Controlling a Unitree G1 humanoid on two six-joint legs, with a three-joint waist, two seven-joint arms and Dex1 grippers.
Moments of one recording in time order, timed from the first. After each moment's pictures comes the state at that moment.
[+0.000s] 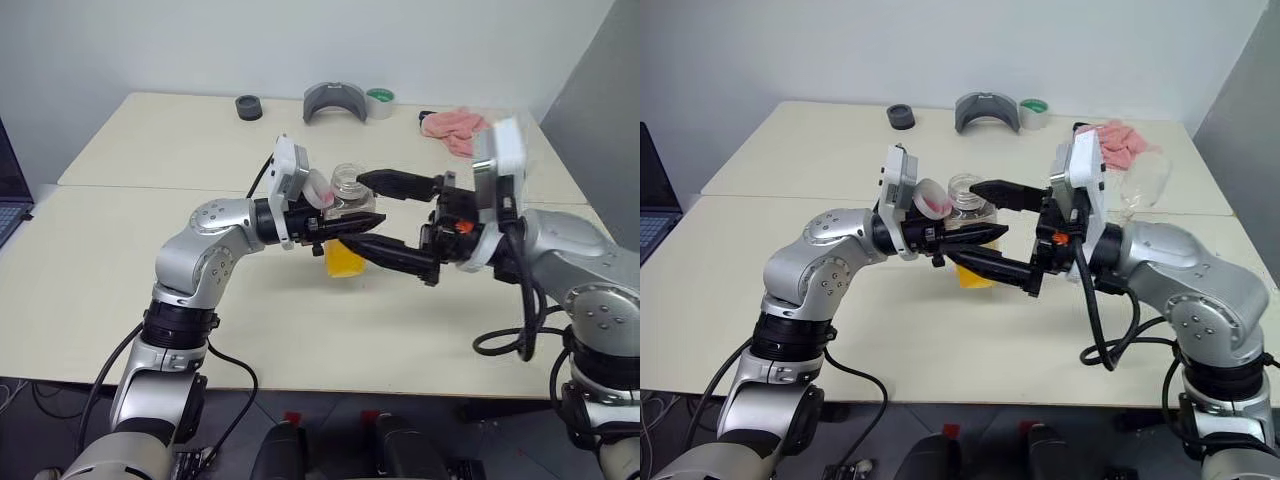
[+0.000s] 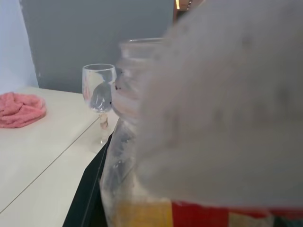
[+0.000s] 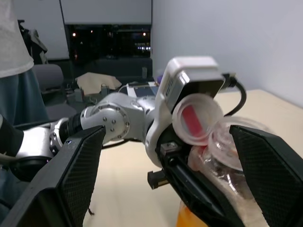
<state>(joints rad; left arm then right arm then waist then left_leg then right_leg) -0.74 0.44 -0.07 -0.04 -0.58 0.54 -1.04 -0.67 -0.56 -0.01 -0.58 0.95 0.83 0.60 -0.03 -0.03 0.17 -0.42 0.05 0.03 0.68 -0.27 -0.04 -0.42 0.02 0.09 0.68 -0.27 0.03</state>
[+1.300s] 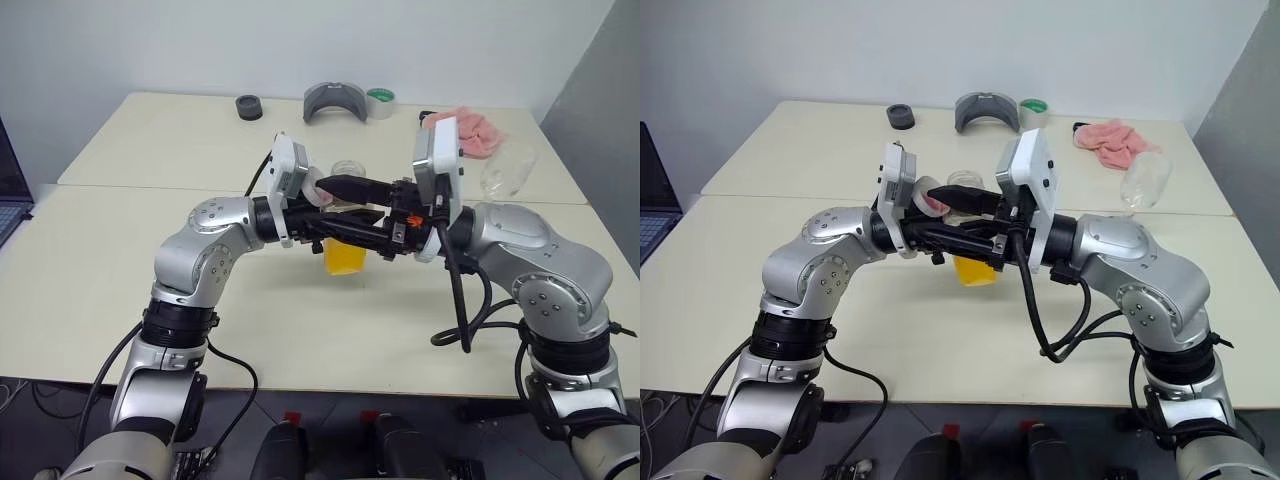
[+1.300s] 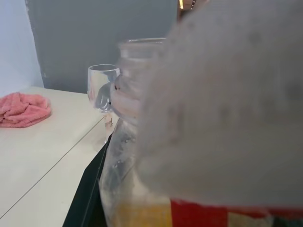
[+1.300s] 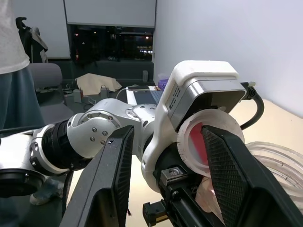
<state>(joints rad) -0.75 0.44 -0.07 -0.04 -0.58 0.54 -1.02 -0.75 -0.42 0.12 -0.50 0.76 0.77 0.61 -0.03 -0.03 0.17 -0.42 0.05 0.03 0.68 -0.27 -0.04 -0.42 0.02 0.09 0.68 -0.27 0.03</state>
